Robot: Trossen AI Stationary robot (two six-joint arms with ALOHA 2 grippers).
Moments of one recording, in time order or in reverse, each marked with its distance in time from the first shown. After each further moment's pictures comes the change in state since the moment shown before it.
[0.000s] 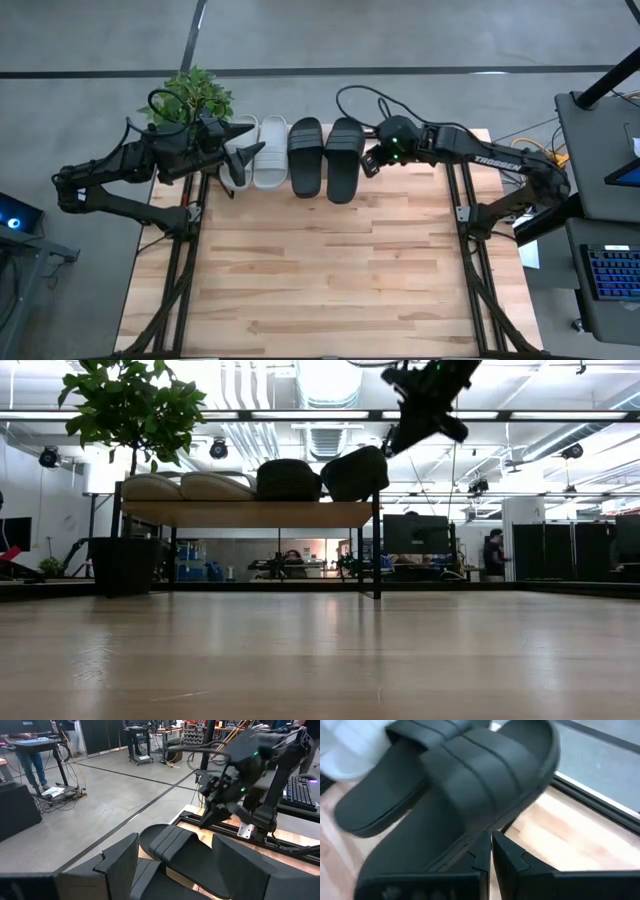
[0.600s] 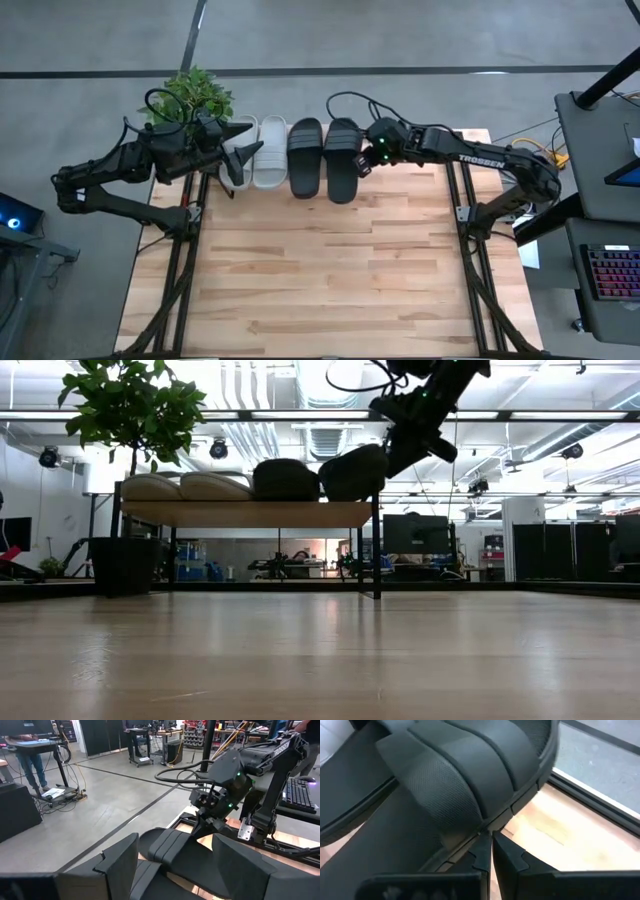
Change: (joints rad) left arm 0.000 -0.010 0.001 0.000 0.000 0.002; right arm -0.036 0.084 -0.045 0.090 -0.001 -0.038
